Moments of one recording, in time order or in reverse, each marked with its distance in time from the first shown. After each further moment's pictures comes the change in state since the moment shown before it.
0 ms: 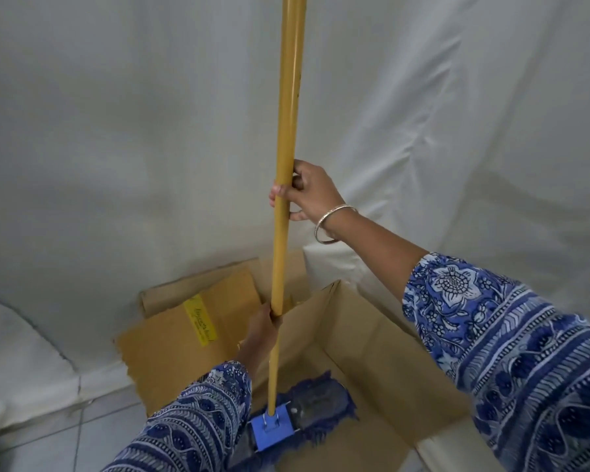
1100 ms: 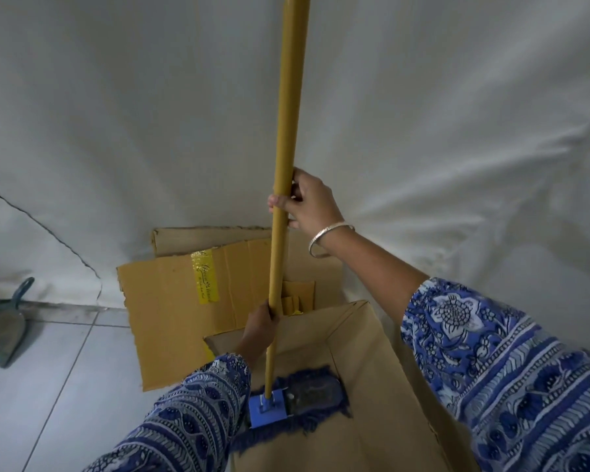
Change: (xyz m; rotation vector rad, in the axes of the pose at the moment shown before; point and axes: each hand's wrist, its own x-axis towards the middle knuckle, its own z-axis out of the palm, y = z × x) left_hand 0.184 -0.004 0.123 -0.063 0.116 -0.446; right_hand 0.195 0.193 -0.056 -0.102 -0.353 -0.008
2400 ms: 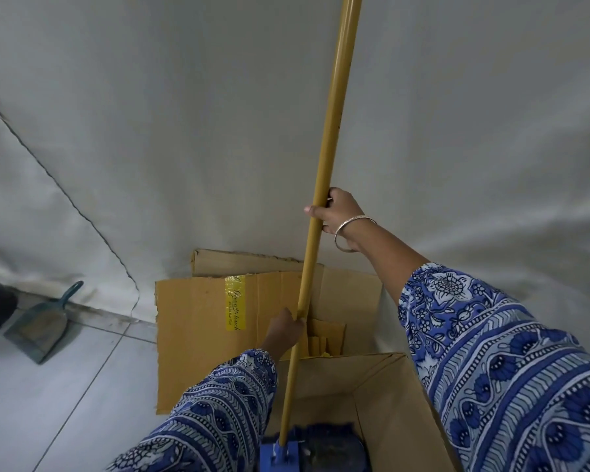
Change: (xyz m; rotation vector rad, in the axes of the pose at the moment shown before) left_hand 0.044 0.014 -0.028 -0.034 0.105 -0.087; right_hand 0.073 0.009 0.018 -0.030 -0.079 0.176
